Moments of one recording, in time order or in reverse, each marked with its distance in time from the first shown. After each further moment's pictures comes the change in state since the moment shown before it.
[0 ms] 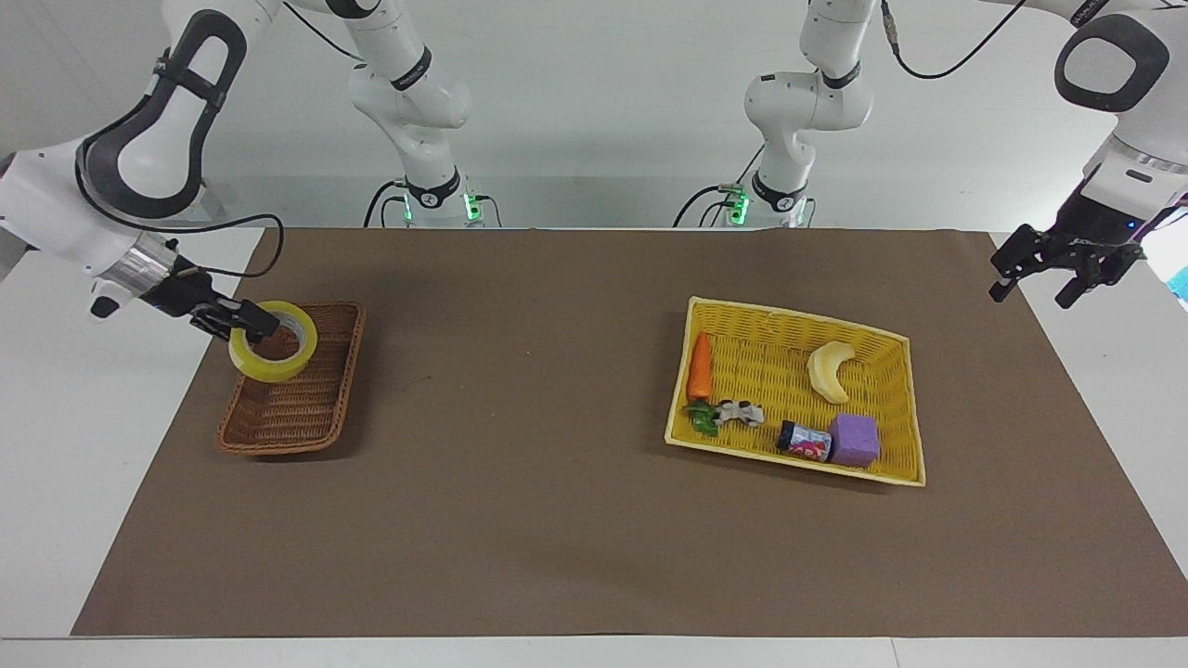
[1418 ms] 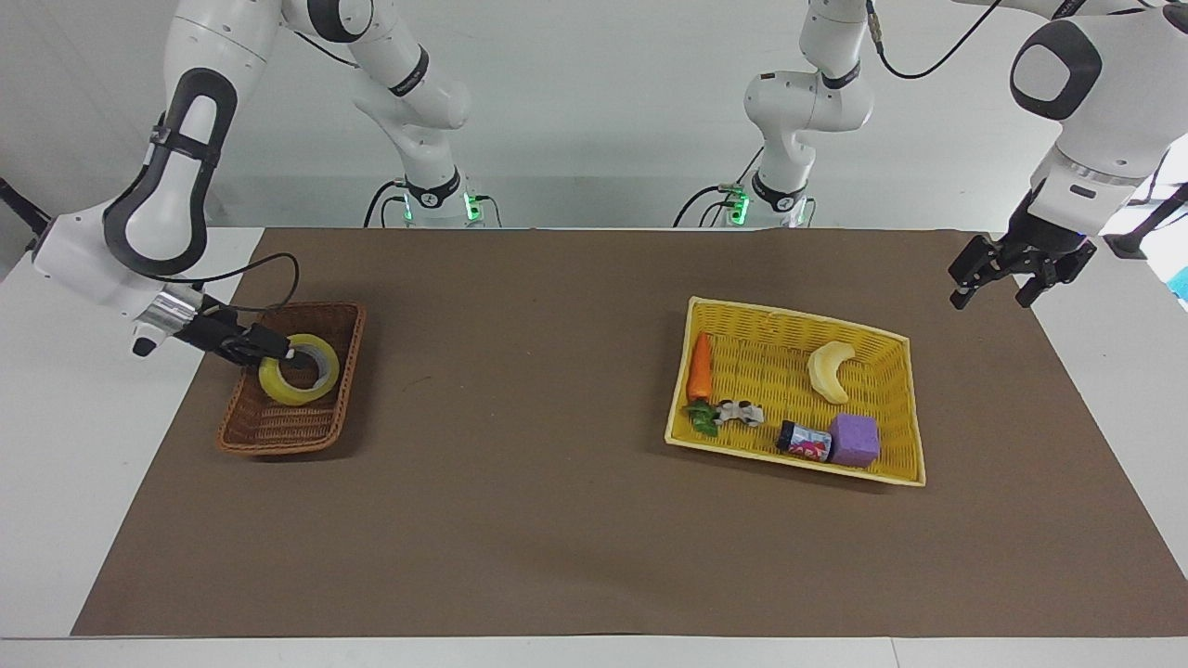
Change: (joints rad) left arm -0.072 0.000 -0.020 0.000 0.007 -0.023 -0.197; right arm -0.054 0.062 -0.004 -0.001 0.102 0.027 -0.156
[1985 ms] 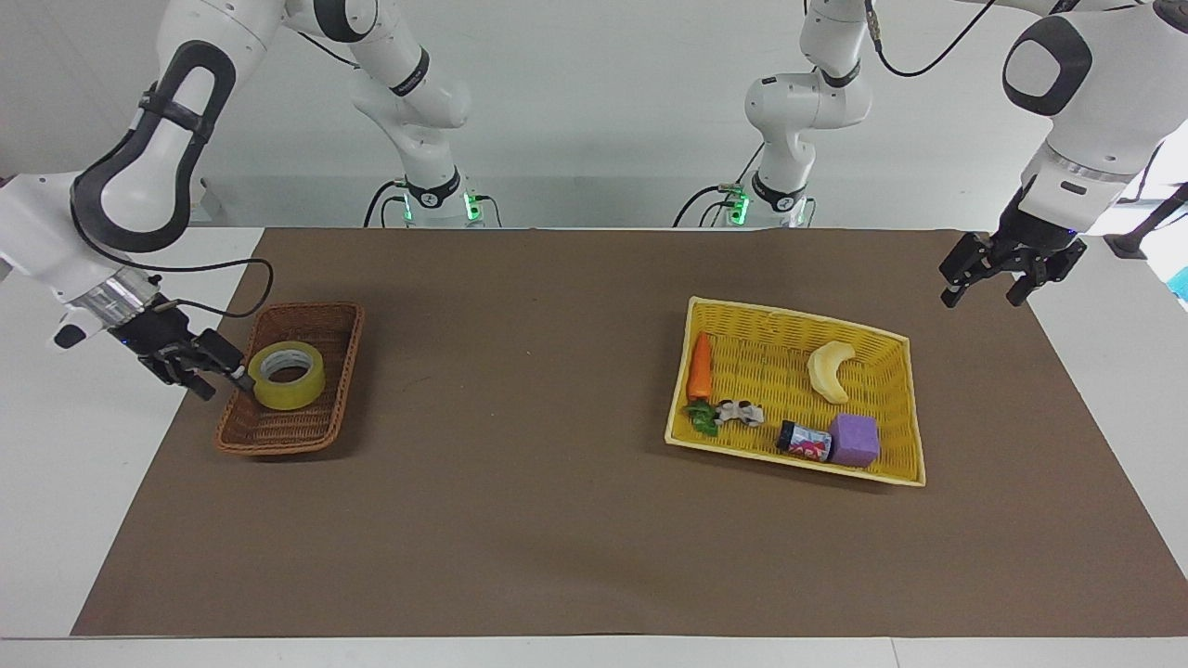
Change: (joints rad) left arm 0.209 -0.008 -0.226 0.000 0.000 0.000 -0.004; right arm 0.070 -0.002 0.005 0.173 -0.097 0.184 0.007
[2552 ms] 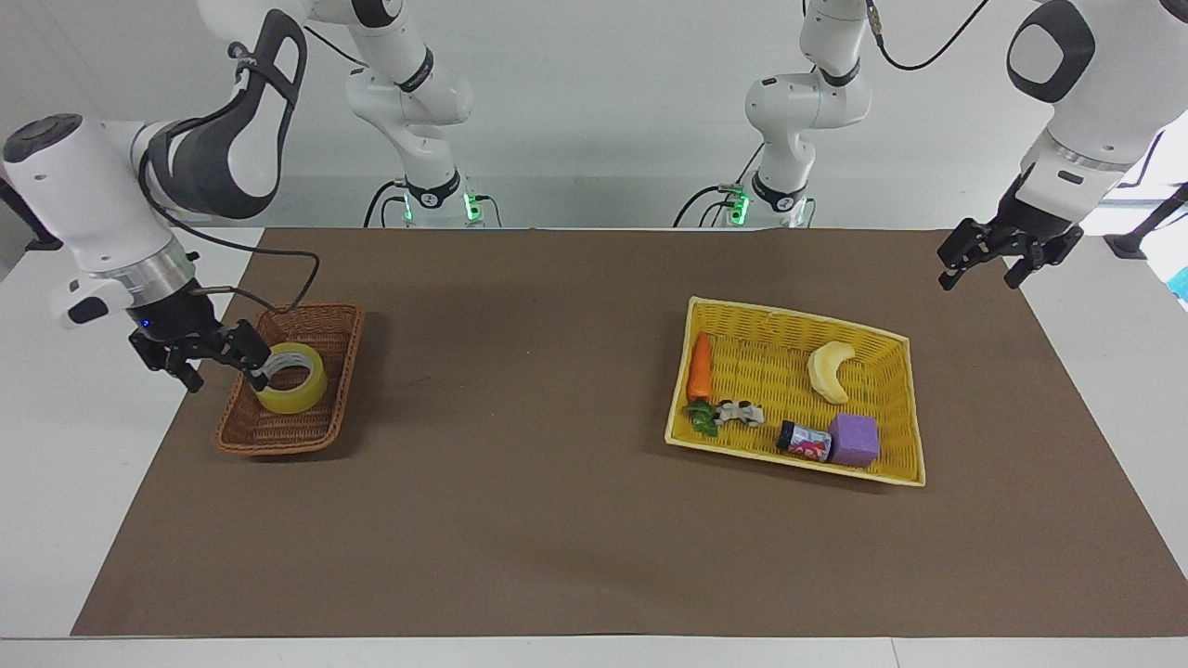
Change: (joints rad) left arm 0.010 -0.026 -0.008 0.010 0.028 -0.099 0.003; right arm 0.197 -0.088 0.006 0.085 -0.366 -0.037 0.356
